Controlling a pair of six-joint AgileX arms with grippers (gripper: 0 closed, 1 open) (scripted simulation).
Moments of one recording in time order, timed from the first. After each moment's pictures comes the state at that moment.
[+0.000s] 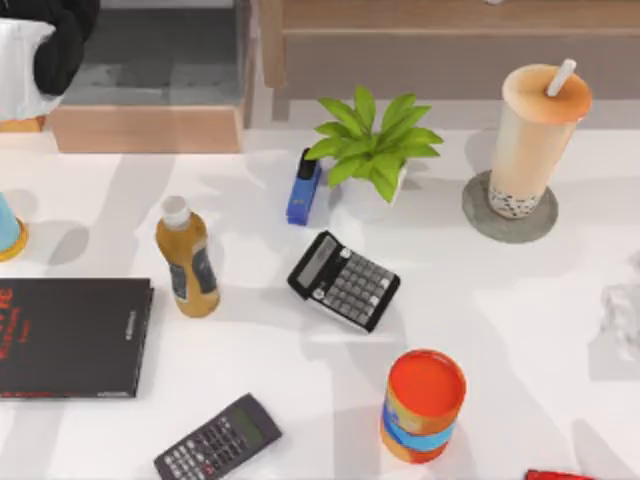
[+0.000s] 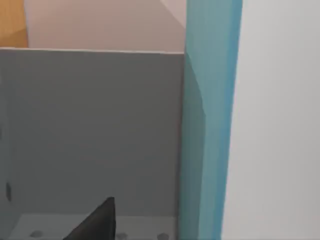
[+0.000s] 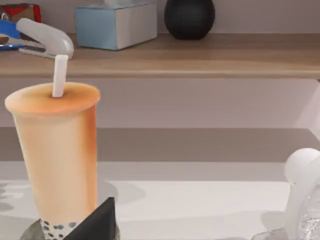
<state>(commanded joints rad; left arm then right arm) -0.19 1.97 1.35 0.62 -0.16 -0.01 0.00 0.00 0.00 0.00 0.00 0.00</state>
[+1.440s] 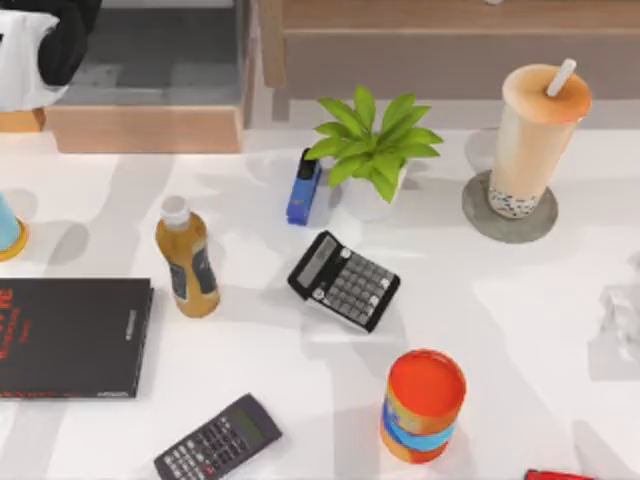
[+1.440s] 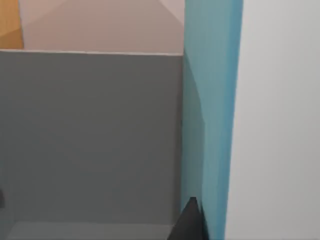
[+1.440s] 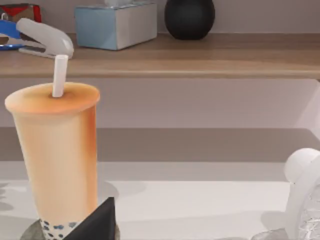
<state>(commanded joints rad) -0.19 2.00 1.40 0.61 -0.15 -0.01 0.00 0.00 0.00 0.00 0.00 0.00</state>
